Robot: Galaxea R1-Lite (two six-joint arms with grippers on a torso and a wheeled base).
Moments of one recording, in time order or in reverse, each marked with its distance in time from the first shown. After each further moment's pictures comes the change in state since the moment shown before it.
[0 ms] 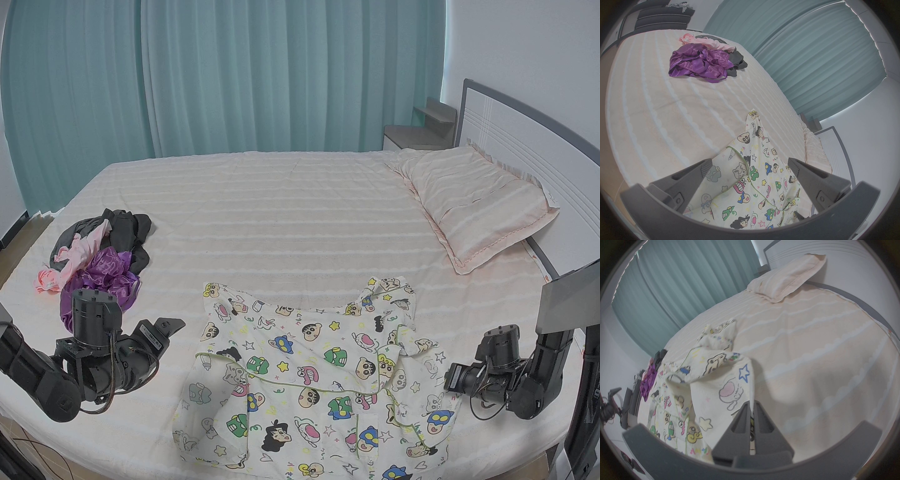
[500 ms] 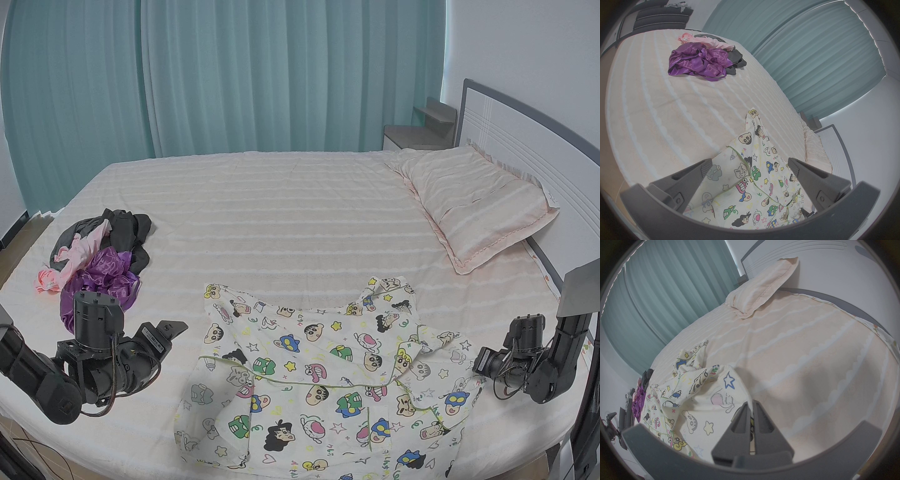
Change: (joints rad) left arm -0.015 -0.001 0.007 0.000 0.001 0.000; right arm -0.233 -0.007 -0.023 0.001 0.018 -0.041
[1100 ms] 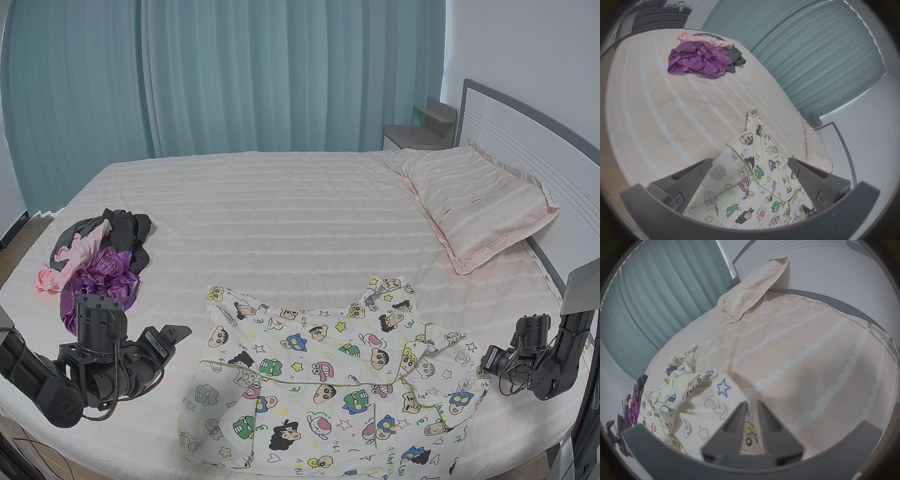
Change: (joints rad) left arm -0.020 0.001 0.009 0.001 0.000 0.001; right arm -0.066 0.022 -0.014 -0.001 0.000 -0.007
